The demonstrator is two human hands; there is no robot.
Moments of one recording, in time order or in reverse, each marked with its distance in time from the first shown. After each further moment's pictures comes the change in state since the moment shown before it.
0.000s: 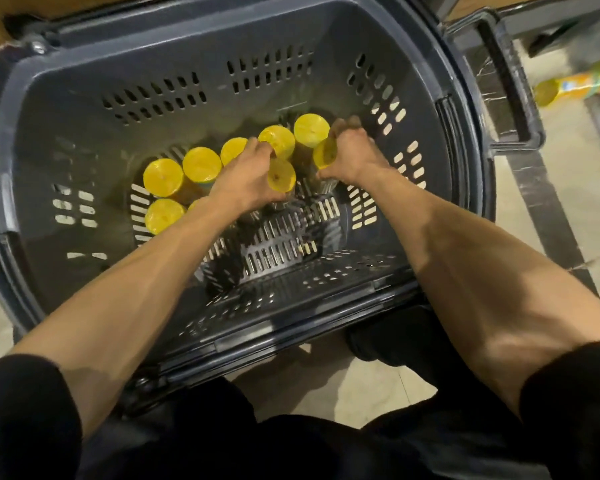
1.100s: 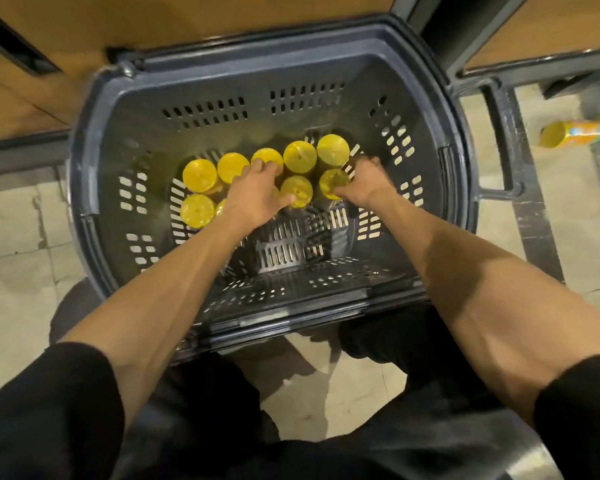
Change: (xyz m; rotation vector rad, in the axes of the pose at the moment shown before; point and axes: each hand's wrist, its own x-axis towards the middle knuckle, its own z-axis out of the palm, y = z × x) left_hand -0.041 -0.005 -0.024 -0.020 0.042 -0.155; right_hand -0.023 -0.017 -0.020 0.087 -0.142 0.116
